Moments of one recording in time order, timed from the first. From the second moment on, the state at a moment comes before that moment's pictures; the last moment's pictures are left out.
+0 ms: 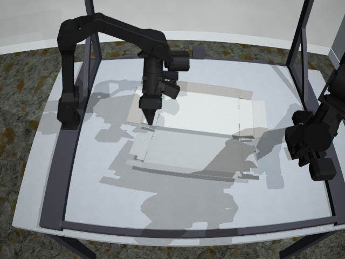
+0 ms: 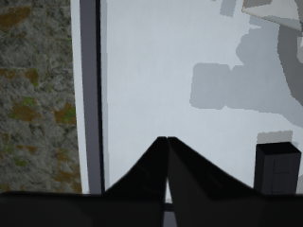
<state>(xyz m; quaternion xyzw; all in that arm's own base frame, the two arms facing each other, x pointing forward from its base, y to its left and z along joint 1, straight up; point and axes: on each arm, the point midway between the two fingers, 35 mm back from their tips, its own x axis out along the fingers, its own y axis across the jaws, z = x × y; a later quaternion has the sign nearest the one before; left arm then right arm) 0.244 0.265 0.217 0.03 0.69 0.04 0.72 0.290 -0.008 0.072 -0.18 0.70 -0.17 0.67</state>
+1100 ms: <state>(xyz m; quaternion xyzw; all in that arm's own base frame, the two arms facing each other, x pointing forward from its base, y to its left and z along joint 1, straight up) 0.275 0.315 0.173 -0.23 0.39 0.14 0.88 0.290 -0.008 0.072 -0.18 0.70 -0.17 0.67</state>
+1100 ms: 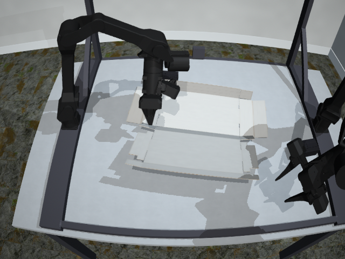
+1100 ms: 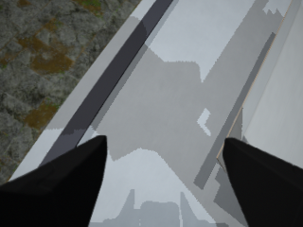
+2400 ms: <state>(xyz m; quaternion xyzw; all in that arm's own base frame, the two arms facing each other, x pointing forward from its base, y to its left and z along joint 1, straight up) 0.230 0.291 0.178 -0.38 0.09 0.05 0.92 0.290 -0.008 0.072 -0.18 0.70 -0.17 0.67</state>
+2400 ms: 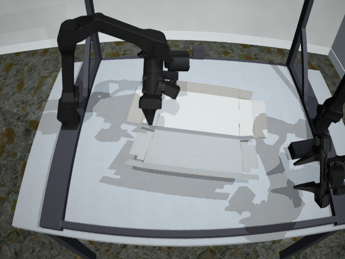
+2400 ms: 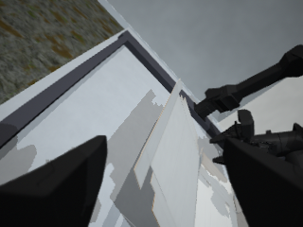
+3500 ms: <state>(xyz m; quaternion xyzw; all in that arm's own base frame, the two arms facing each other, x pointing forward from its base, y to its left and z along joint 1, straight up) 0.226 0.264 0.146 -0.39 0.05 -0.01 0.92 0.316 0.027 0.059 -0.11 0.68 -0.12 0.71</state>
